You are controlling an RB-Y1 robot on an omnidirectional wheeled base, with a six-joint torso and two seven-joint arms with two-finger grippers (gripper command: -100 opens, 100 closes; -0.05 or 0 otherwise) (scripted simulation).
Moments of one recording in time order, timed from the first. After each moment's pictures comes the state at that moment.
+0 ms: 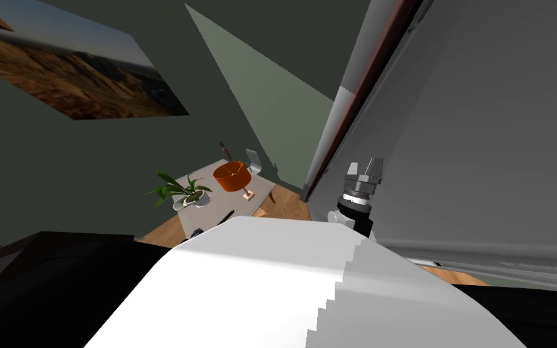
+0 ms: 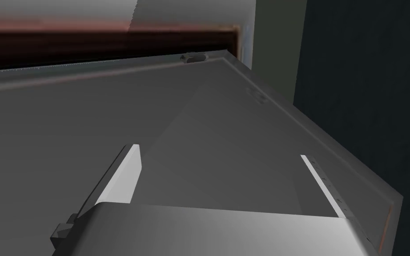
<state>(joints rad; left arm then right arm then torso) 0.39 0.29 0.74 -1.06 0.50 0.28 -0.03 0.48 -0.01 -0.07 -2.23 -0.09 -0.65 0.17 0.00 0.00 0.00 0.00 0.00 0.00</state>
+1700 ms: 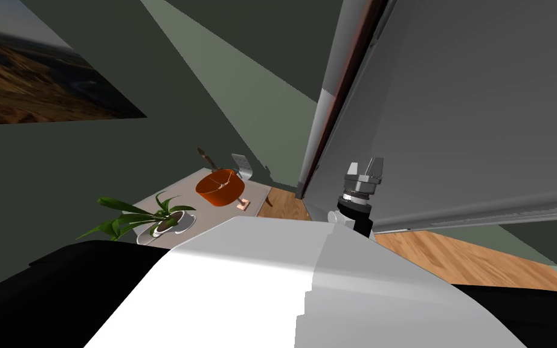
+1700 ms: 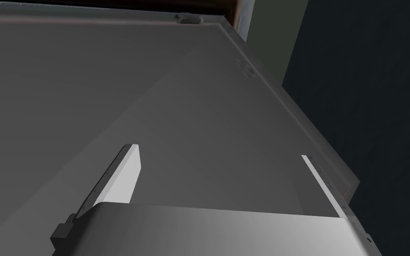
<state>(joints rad) 0.32 0.29 0.80 -0.79 0.58 0.40 0.00 0.48 -0.01 -0.07 -2.23 -0.09 -0.65 0.17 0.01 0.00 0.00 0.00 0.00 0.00</state>
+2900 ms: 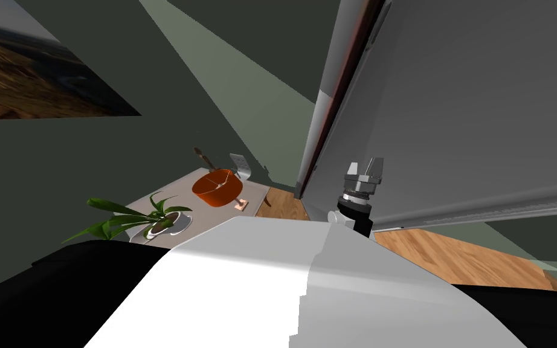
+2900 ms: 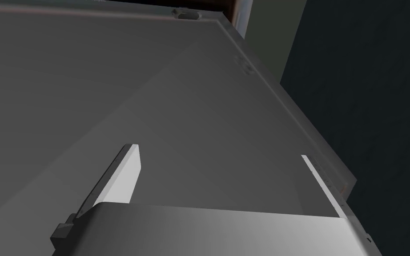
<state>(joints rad) 0.33 0.30 0.82 -0.81 0.59 0.43 -0.01 0.48 -0.01 -0.07 -2.23 -0.09 -0.65 0.17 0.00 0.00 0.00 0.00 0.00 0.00</state>
